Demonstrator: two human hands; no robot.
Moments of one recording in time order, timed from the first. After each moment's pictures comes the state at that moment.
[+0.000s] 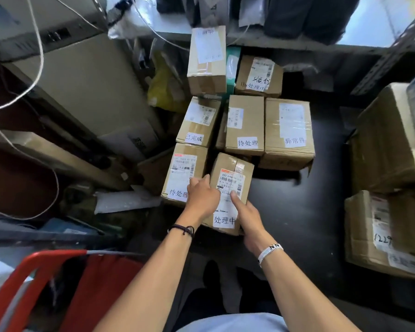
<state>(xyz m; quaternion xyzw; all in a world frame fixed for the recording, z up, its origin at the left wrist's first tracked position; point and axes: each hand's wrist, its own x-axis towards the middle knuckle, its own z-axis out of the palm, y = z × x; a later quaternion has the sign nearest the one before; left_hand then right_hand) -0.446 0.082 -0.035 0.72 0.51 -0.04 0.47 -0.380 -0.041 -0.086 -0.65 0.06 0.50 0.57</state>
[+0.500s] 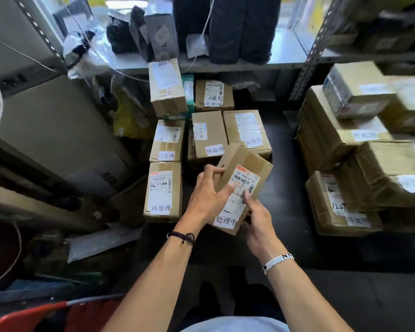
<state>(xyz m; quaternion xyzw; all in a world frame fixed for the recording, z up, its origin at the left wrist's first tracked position) -0.445 0.040 0.000 0.80 0.30 0.06 0.52 -0.402 -0.098 -0.035 -0.56 0.15 0.34 0.74</state>
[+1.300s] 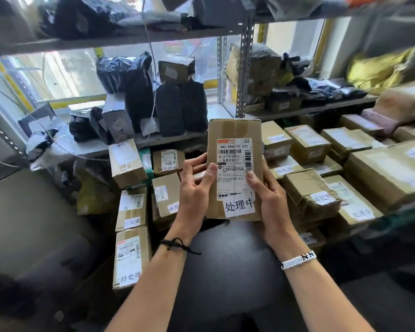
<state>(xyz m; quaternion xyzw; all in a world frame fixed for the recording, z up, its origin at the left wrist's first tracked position) -0.386 -0.010 0.144 0.63 0.08 0.24 0.74 -0.351 -0.167 0.140 -0.55 -0.11 0.09 0.82</state>
